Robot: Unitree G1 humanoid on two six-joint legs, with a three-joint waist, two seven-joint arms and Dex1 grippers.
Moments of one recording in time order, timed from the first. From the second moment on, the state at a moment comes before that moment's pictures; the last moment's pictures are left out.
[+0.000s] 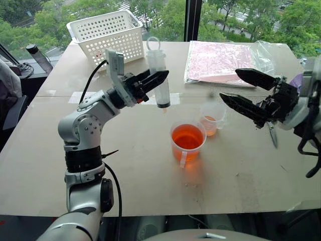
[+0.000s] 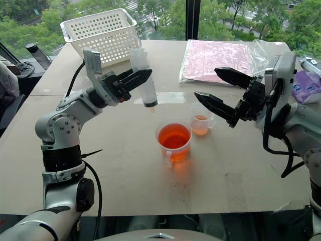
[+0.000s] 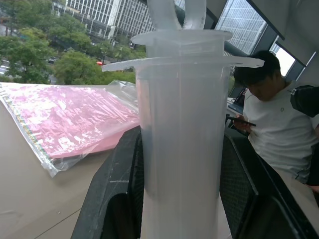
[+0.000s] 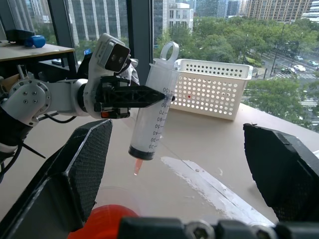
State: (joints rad) left arm -0.67 0.40 0.26 -0.14 -0.76 0.82 -0.75; right arm -0.48 -0.76 -0.24 -0.59 1.21 0.76 0.35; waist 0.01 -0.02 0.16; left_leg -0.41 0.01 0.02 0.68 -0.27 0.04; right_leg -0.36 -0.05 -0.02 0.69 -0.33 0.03
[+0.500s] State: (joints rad) left arm -0.80 0.40 0.13 -0.19 -0.90 0.84 -0.87; right arm -0.72 -0.75 -0.20 -0.43 1.41 0.90 0.17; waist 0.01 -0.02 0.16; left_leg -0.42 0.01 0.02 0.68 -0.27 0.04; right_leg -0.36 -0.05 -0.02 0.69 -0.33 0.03
